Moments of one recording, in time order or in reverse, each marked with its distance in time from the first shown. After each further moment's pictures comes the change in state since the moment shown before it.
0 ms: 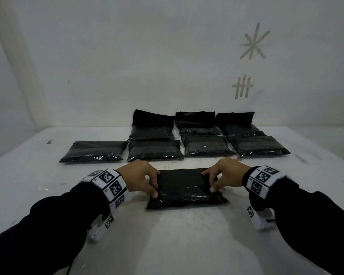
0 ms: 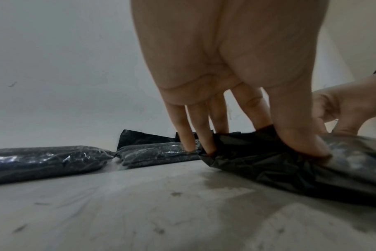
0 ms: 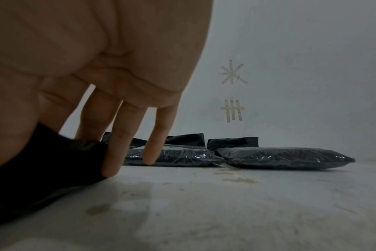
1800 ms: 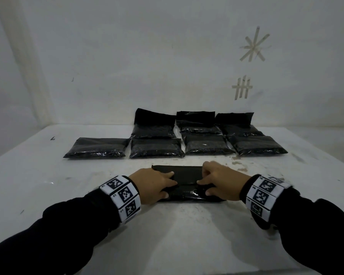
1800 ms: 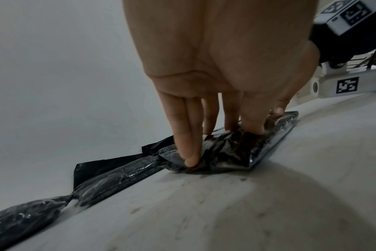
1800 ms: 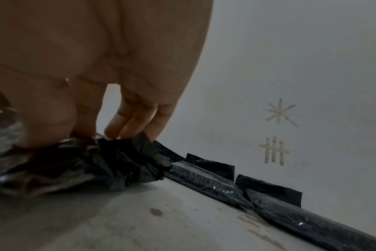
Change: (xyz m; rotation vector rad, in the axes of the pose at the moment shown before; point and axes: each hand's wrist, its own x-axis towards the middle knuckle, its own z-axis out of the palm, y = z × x) left_hand -0.025 0.050 0.020 0.611 -0.130 0.071; right_hand -0.027 -0.037 0.024 -0.474 0.050 -0.158
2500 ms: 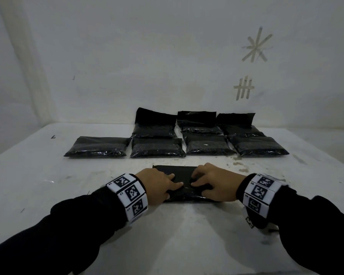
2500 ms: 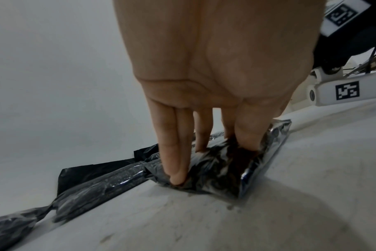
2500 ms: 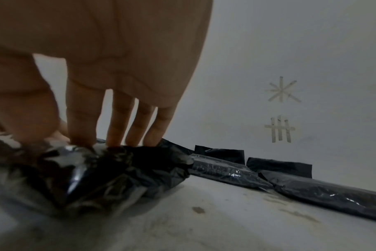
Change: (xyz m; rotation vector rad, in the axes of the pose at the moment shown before) left_hand 0.008 0.004 -0.002 0.102 -0.087 0.008; right_hand 0.006 -0.012 -0.007 0.066 -0.045 -0.088
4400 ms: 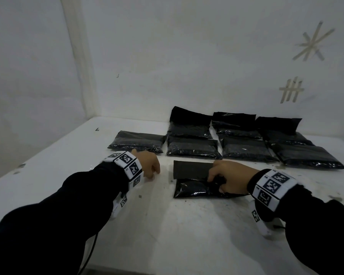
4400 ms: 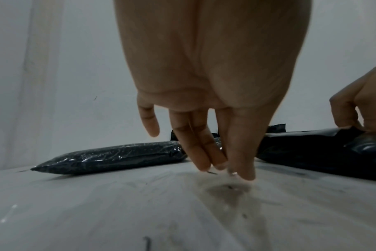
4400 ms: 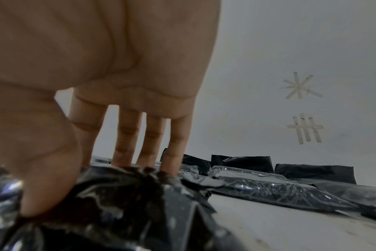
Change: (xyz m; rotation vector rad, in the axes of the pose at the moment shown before) left_hand -0.034 -0.113 0.038 -0.345 -0.003 -0.374; right_hand 0.062 -0.028 -0.013 0.065 -0.013 0.055
